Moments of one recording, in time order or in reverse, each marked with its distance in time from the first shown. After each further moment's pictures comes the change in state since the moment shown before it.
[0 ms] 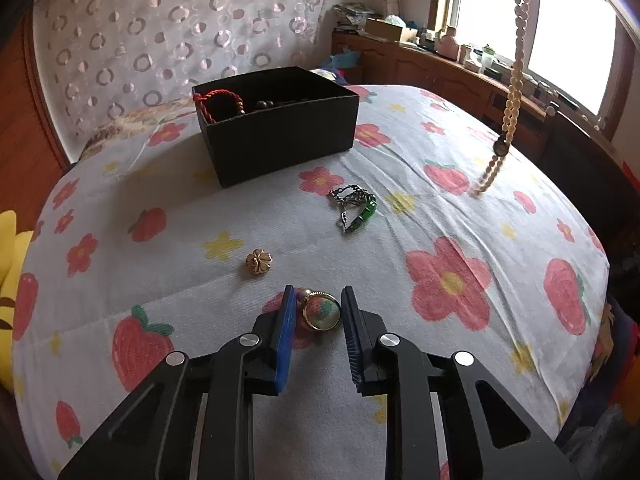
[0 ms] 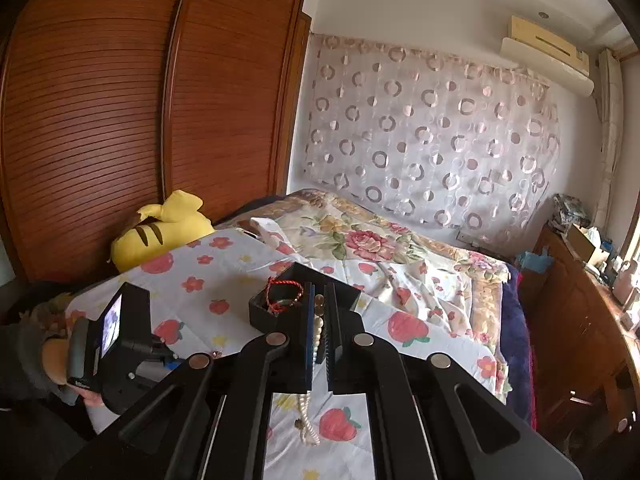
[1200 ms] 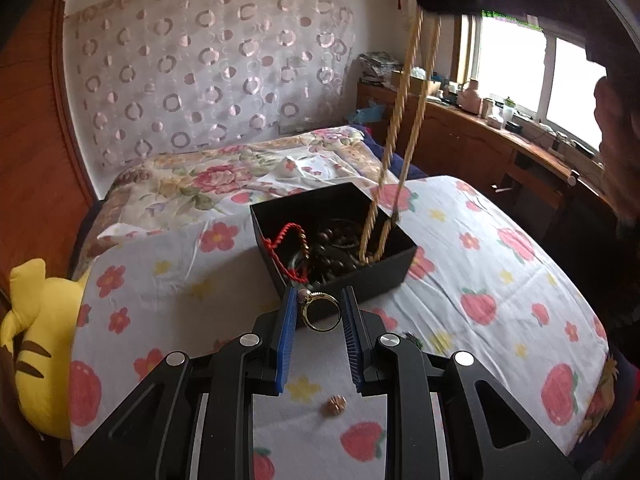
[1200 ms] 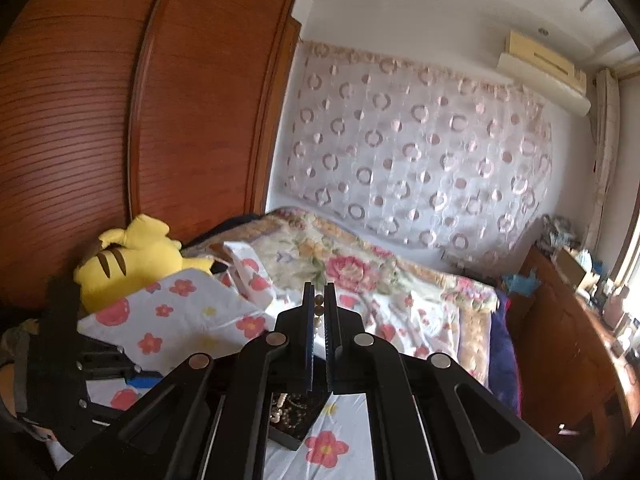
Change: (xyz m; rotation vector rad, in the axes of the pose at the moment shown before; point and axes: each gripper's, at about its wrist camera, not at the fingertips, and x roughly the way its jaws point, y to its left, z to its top) left arm -0.033 0.044 0.091 -0.042 -0.165 0.082; right arm 0.098 -0.017 0.063 0.004 -0.003 -0.056
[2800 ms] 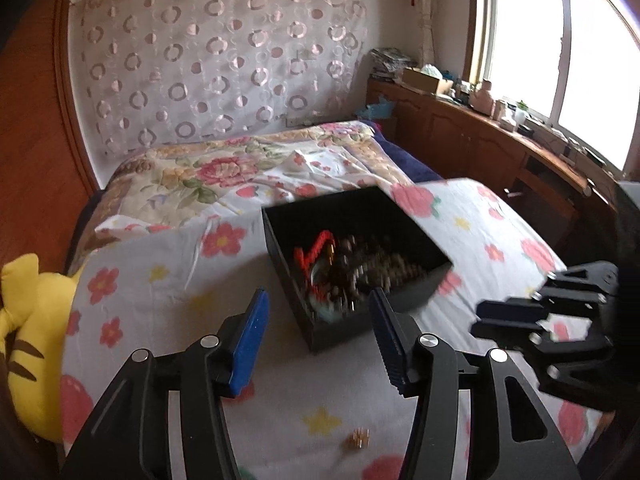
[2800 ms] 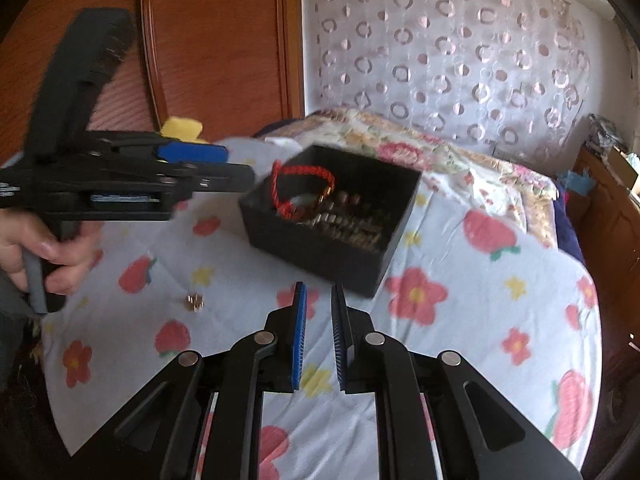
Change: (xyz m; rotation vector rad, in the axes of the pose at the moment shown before) left arm 0.030 0.018 0.001 -0.024 0.022 0.001; right arm 0.048 0.037 -0.165 0.105 0.296 0.194
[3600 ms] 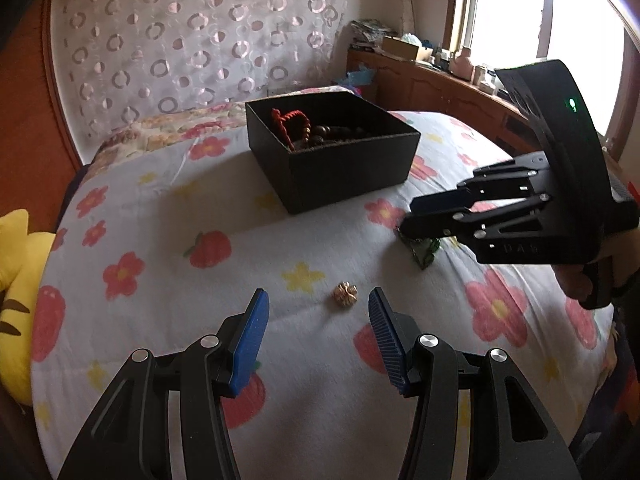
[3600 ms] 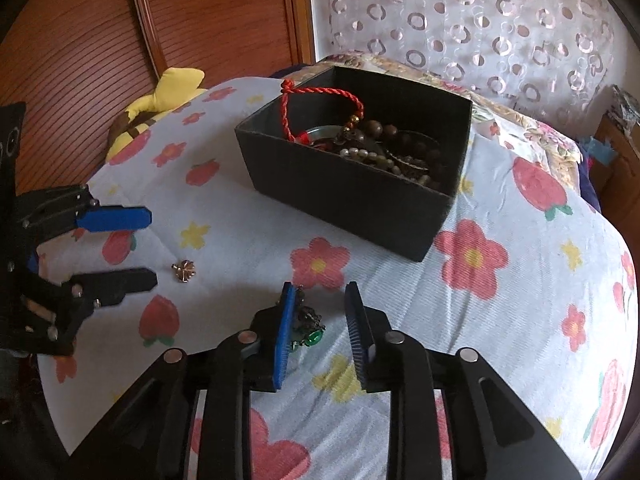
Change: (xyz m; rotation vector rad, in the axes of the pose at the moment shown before) left arm -0.016 -0.008 -0.086 0.034 0.091 -0.057; right arm 0.046 0.012 0.003 -0.001 0.183 0.038
